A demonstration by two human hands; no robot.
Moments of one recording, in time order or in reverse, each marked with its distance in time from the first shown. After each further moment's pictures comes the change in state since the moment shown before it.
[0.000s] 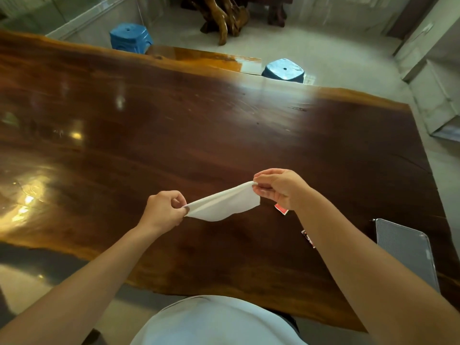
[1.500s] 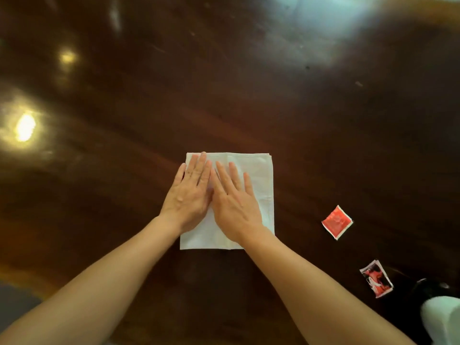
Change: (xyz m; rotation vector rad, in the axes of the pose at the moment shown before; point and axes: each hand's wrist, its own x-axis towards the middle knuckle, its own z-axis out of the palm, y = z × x) left_hand 0.170 -0.094 0.150 0.617 -0.137 0.353; right_hand 0.217 0.157 0.126 -1.459 -0.171 -0.804
